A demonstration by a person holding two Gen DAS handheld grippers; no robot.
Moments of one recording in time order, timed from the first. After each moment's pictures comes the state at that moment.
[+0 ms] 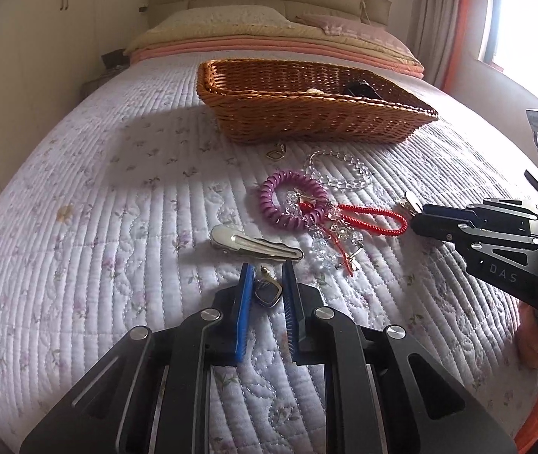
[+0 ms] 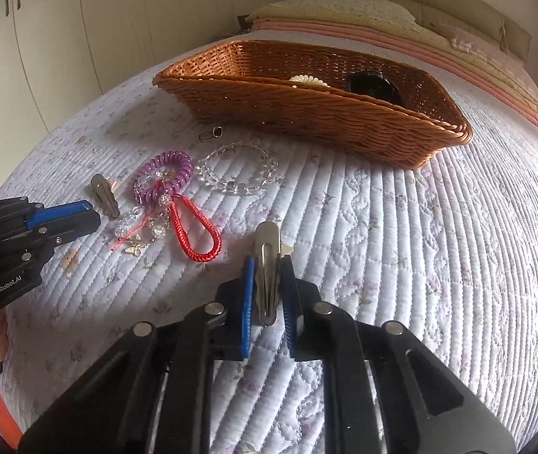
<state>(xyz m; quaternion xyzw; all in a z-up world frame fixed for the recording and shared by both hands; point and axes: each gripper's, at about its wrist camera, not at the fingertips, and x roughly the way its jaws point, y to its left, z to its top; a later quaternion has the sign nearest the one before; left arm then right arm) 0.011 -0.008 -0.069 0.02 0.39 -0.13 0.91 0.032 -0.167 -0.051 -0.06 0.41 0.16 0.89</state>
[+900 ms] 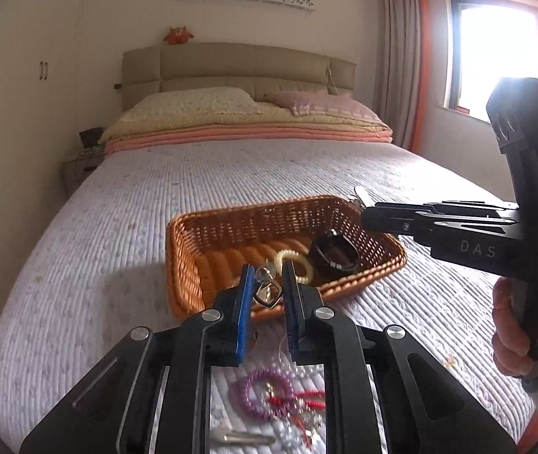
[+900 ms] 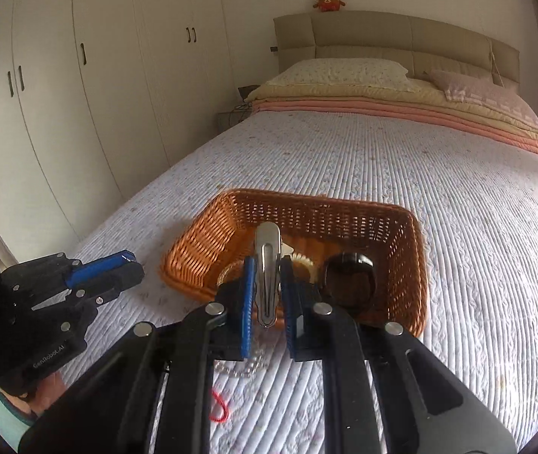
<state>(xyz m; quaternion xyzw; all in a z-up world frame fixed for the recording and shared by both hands) 0.083 -0.035 0.043 0.02 0.25 -0.18 0.95 0.115 -0.181 0.079 0.01 0.32 0.19 0.93</state>
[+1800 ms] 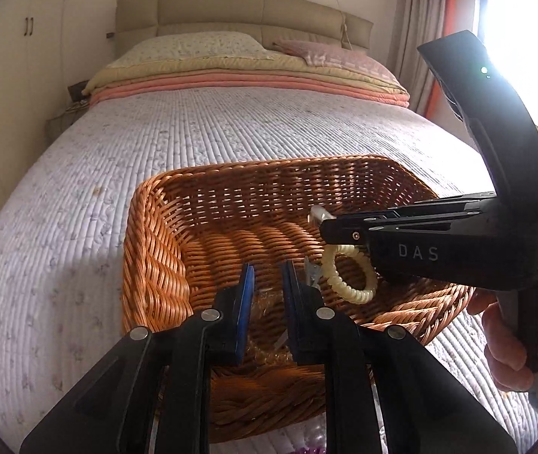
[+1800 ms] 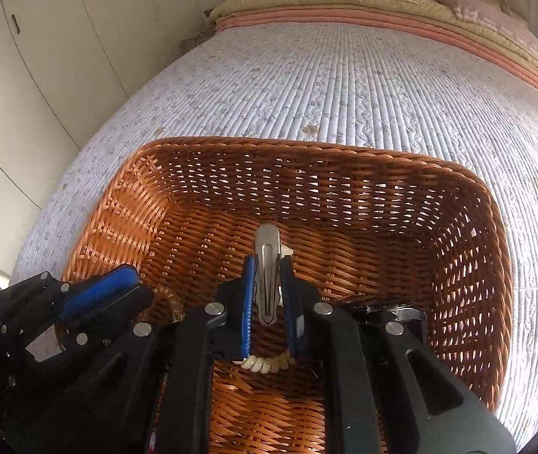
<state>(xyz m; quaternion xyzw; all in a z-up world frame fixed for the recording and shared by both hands) 0.195 -0.042 -0.023 0.01 0.35 -0.18 0.92 0.253 -0.156 -0.006 0.01 0.47 0.15 0.87</state>
